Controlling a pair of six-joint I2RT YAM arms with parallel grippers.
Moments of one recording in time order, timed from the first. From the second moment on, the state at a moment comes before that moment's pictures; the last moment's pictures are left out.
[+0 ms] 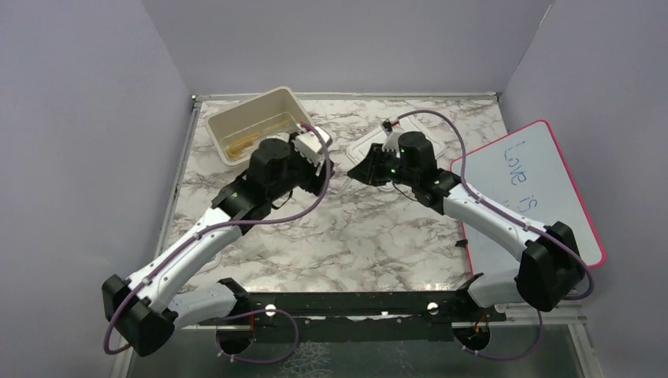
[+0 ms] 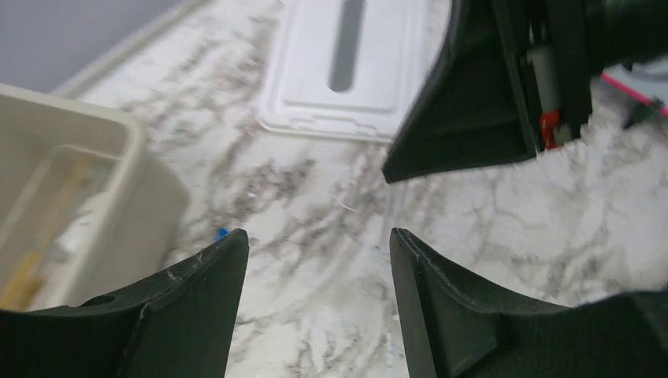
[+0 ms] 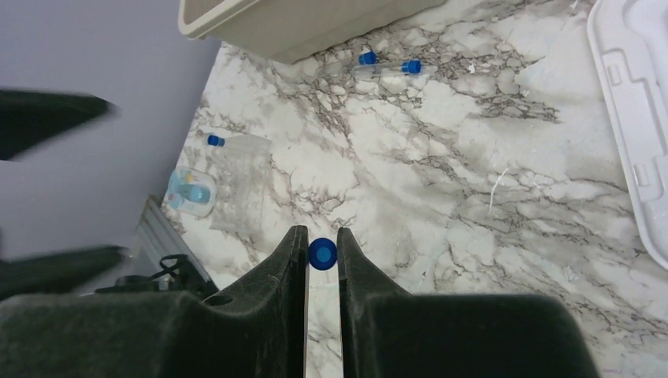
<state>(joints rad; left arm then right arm) -0.68 1.15 0.99 -0.24 0.15 0.09 0.59 1.36 0.95 0.02 -0.31 0.60</state>
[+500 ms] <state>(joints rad) -0.68 0.85 1.34 -0.28 -0.65 0.15 1.09 1.81 1.42 -0.05 0.21 0.38</state>
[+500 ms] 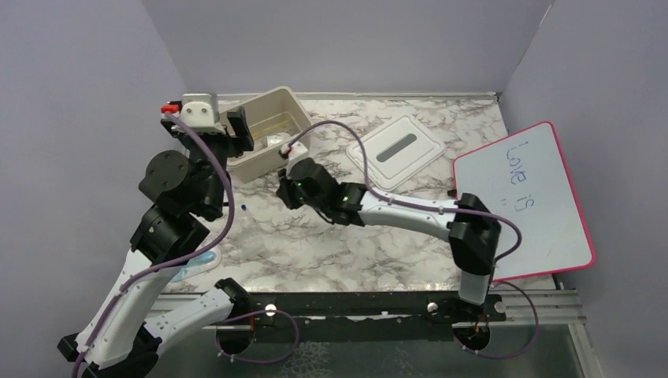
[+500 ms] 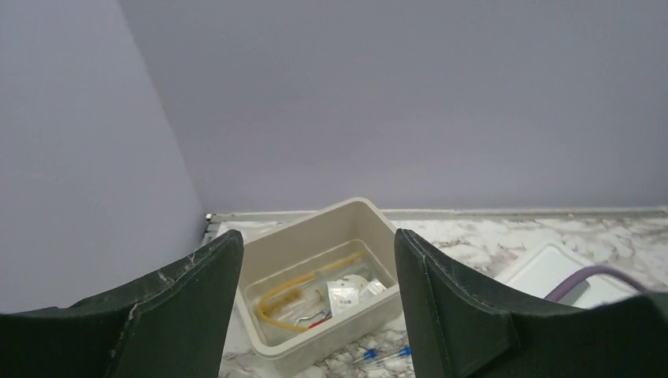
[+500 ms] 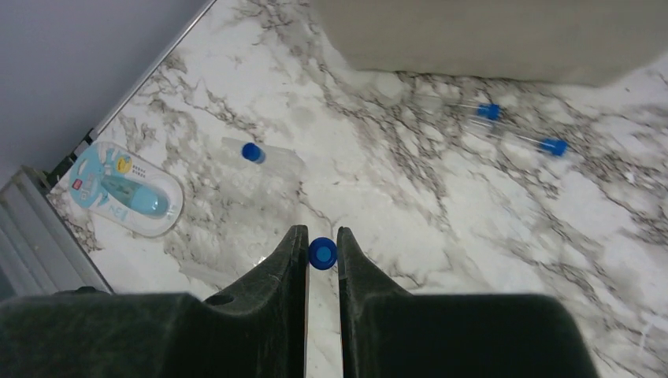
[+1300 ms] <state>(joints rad) -0.68 0.83 1.40 -0.28 -0.89 0.34 1.28 2.26 1.88 -0.02 0.42 0.14</state>
